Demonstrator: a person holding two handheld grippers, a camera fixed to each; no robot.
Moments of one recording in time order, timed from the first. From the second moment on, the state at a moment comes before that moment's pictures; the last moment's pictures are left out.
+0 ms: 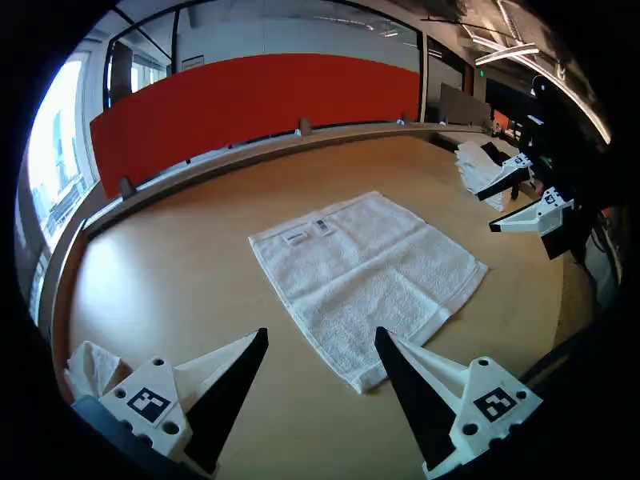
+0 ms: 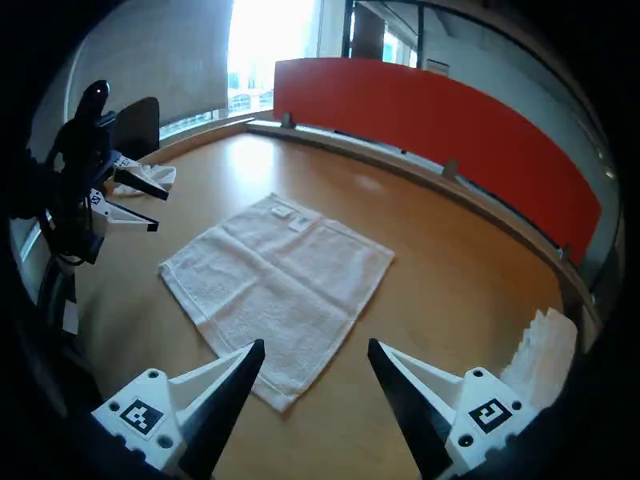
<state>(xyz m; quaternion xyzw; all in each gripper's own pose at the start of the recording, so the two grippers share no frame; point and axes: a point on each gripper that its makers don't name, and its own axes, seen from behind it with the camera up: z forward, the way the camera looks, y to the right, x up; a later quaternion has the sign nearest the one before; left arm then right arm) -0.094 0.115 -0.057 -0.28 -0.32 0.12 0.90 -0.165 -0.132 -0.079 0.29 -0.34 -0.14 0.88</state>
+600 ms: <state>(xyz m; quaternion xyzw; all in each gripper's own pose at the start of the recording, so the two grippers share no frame) -0.141 0.122 -0.070 -0.30 -0.36 0.13 0.88 -0.214 -0.125 -0.102 0.29 -0.38 -0.15 0.87</state>
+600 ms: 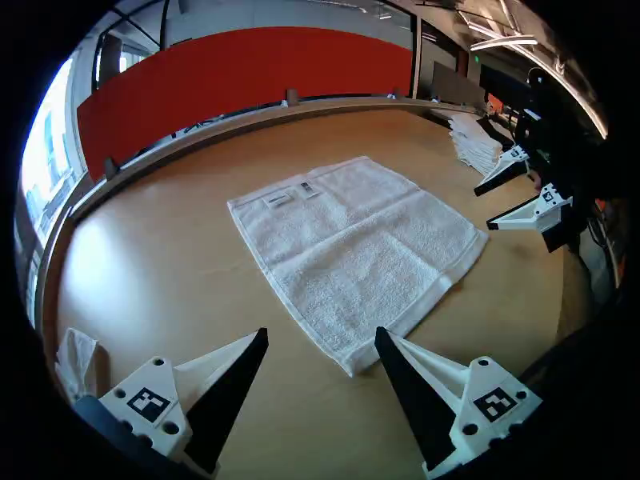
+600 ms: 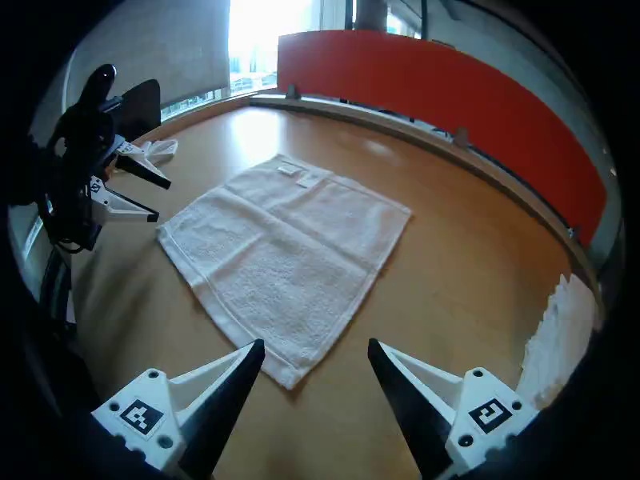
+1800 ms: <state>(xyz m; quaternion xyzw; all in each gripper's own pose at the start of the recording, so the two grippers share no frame) -0.173 0.136 -0.090 -0.31 -0.39 0.14 0.86 -0.247 -0.126 -0.114 0.32 -0.40 -0.14 0.85</state>
